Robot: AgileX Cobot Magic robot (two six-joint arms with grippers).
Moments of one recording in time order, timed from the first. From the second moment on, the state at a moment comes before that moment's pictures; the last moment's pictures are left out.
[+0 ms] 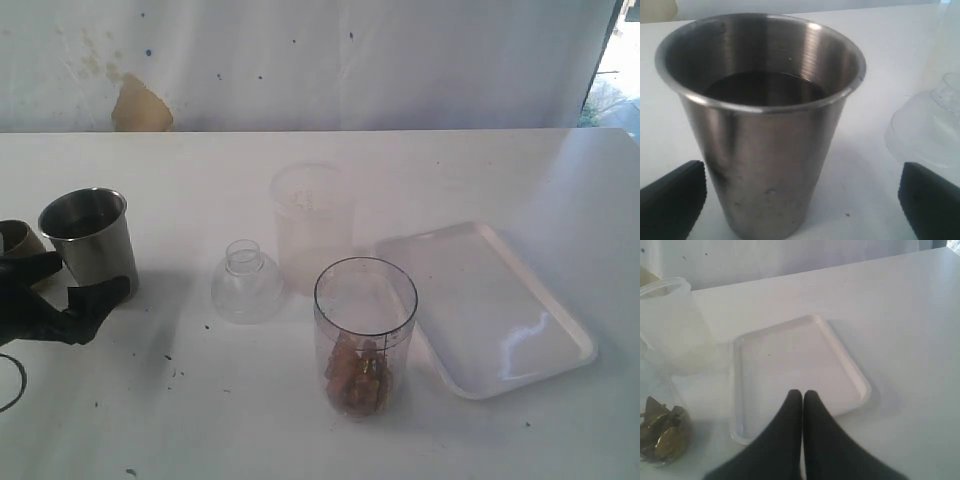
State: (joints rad) left arm 0.15 1.93 -0.40 0.73 -1.16 -0.21; right arm 0.03 0.00 0.00 0.04 0.35 0.20
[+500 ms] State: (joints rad) left arm 0.15 2.02 -0.58 0.77 -1.17 -0.21; right arm 0.03 0.00 0.00 0.04 0.35 0.20
